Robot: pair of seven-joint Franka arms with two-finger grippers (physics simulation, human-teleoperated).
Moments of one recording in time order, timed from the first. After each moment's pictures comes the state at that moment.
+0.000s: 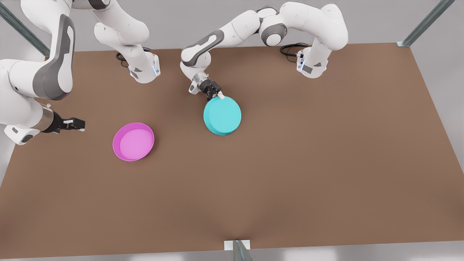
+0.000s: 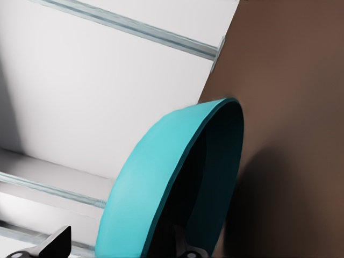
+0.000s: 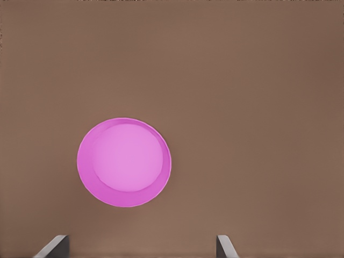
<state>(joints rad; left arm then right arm) -1.54 1.21 0.12 -1.02 1.04 1.22 -1.08 -0.01 0.13 -0.10 -1.56 -0.05 1.52 -0.19</state>
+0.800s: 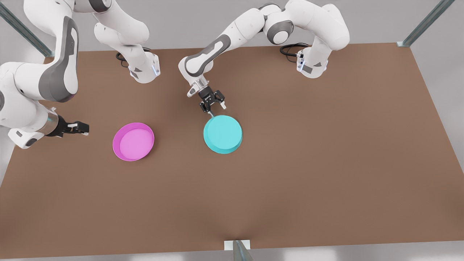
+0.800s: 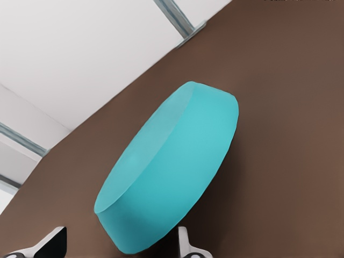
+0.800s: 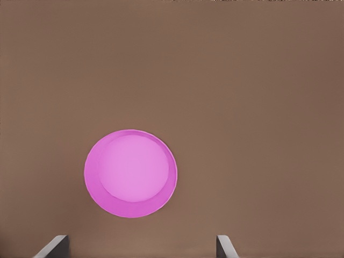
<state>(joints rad) -1.45 1.08 0.13 -1.15 0.82 1.57 -1.50 -0.01 0.16 -0.06 -1.51 -0.05 1.52 -0.15</state>
